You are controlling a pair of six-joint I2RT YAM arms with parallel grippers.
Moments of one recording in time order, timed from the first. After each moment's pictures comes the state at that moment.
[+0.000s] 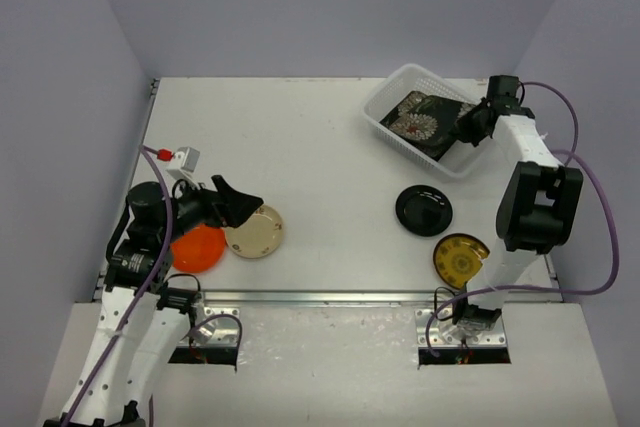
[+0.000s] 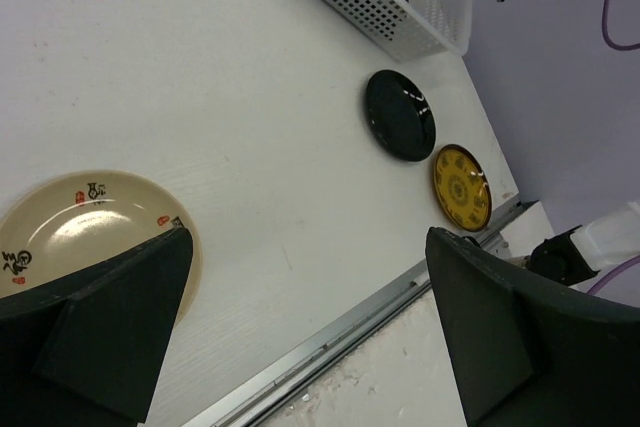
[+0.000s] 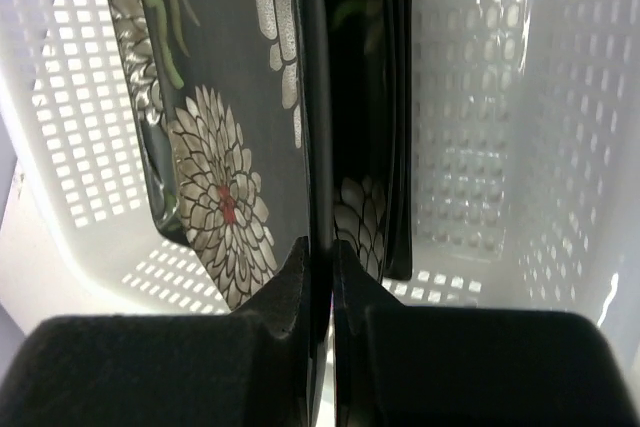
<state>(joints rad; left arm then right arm) -0.09 0.54 0.66 -0.46 0.54 -0.50 -0.18 1.82 1.38 -0.45 -0.09 0.78</state>
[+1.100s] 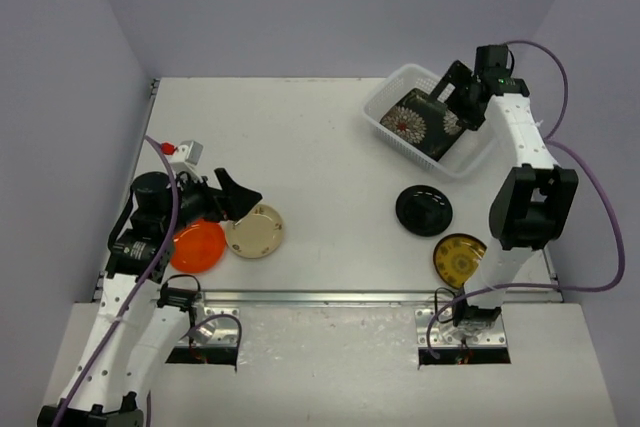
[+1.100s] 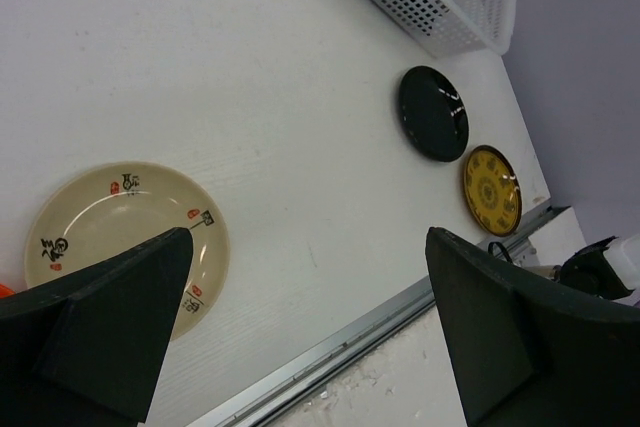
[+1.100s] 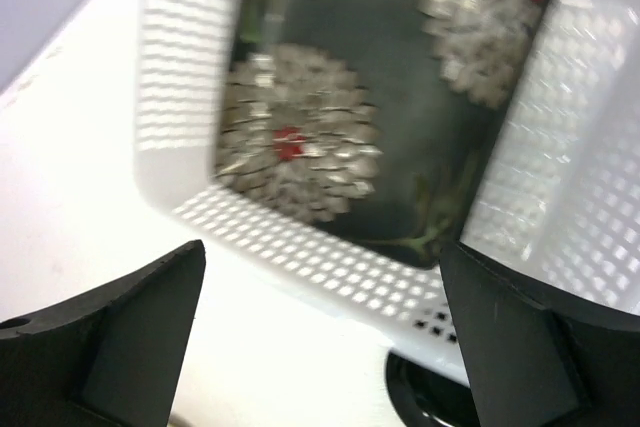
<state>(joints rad) -0.09 0.61 0.70 -0.50 0.49 -0.46 -0.07 1.85 1.66 -0.65 -0.06 0.58</state>
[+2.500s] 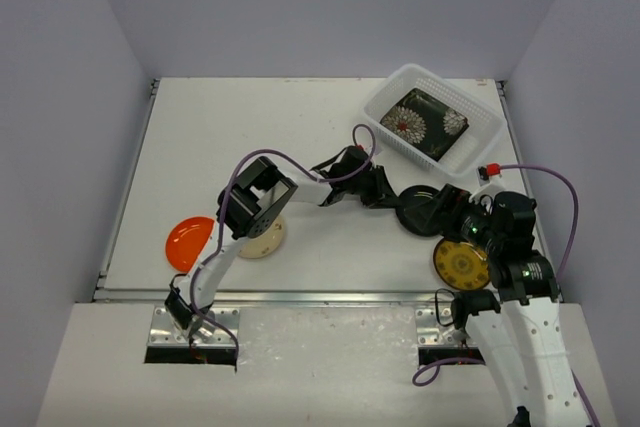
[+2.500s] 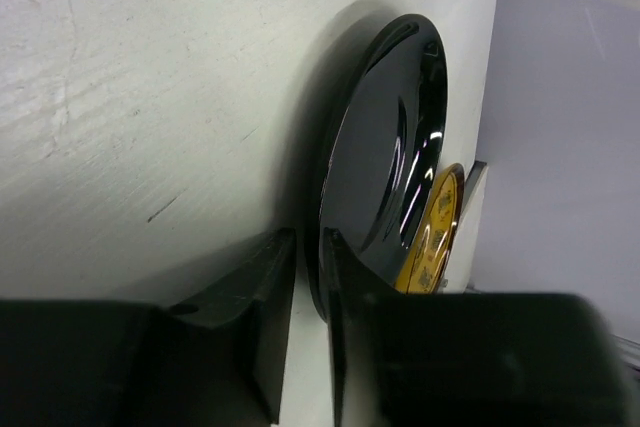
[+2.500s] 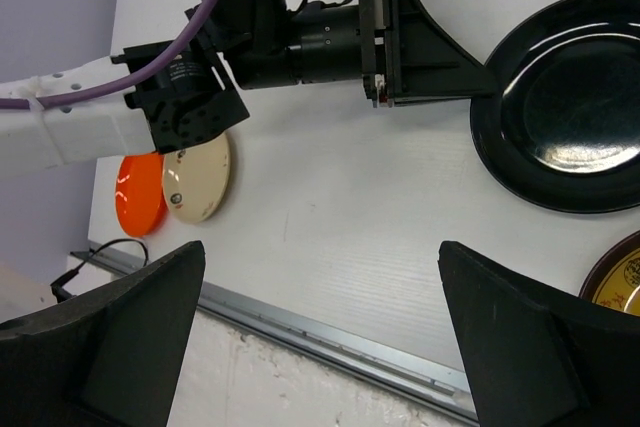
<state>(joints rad) -0.75 2.37 1.48 0.31 0.49 -1.02 0.06 0.48 0.61 -0.63 -0.40 0.53</state>
